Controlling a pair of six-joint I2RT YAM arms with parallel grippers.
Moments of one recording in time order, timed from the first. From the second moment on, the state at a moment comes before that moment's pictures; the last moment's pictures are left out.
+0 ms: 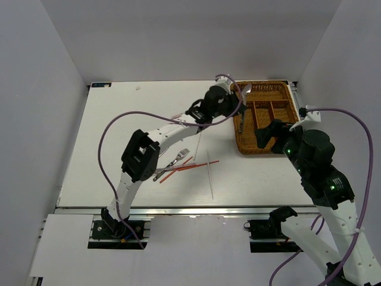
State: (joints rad) left arm -0.76 2.19 1.88 0.05 0.12 -0.69; right arm 0.41 0.68 1.06 -0.64 0.12 0.39
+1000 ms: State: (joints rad) left arm -0.84 2.39 1.99 0.10 -0.17 -0.63; right arm 0.41 0.64 1.07 -0.72 0.16 0.35
